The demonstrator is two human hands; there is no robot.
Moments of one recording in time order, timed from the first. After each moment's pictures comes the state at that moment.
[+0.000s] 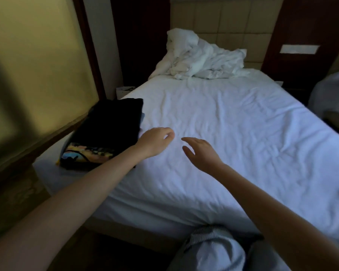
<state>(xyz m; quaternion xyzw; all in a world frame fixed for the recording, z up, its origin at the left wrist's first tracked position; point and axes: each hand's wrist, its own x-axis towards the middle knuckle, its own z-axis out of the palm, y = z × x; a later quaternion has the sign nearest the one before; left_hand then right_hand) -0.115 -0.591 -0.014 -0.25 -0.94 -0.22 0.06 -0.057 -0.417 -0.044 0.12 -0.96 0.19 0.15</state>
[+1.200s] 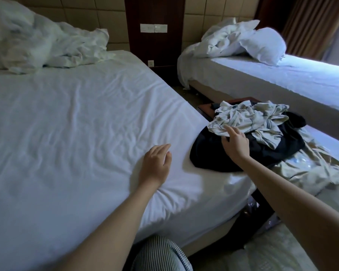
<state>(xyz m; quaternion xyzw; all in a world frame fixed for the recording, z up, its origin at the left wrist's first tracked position) -0.017 -0.178 -0.145 -0.45 -0.80 -0.39 0.10 0.136 0.024 -0.097 -0.42 -0.86 0.13 0.24</state>
